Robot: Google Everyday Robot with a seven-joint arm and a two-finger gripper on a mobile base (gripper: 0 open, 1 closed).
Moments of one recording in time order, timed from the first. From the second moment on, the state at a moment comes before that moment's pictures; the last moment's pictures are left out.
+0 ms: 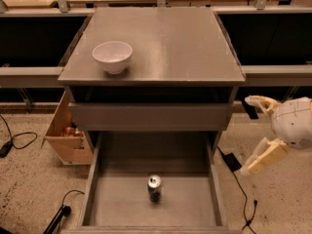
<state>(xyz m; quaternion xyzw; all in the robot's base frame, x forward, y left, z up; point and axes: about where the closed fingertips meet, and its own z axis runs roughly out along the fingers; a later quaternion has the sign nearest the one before) 0.445 -0.207 0.836 -0.58 0.71 0.14 0.37</state>
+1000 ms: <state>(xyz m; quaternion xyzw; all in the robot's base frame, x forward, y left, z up) 0.508 -0.117 0.734 -0.59 0.66 0.21 0.42</state>
